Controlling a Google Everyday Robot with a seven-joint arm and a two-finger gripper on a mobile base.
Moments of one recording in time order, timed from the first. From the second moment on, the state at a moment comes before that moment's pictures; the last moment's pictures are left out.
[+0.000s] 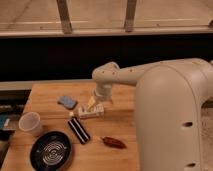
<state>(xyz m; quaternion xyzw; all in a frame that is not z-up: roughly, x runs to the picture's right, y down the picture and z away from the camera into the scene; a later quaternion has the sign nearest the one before) -0.029 0.099 0.829 -0.32 0.14 0.55 0.76</state>
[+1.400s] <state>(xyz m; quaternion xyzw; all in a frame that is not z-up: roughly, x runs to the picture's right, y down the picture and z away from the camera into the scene) -0.081 0.105 0.827 -0.34 0.13 0.45 0.81</state>
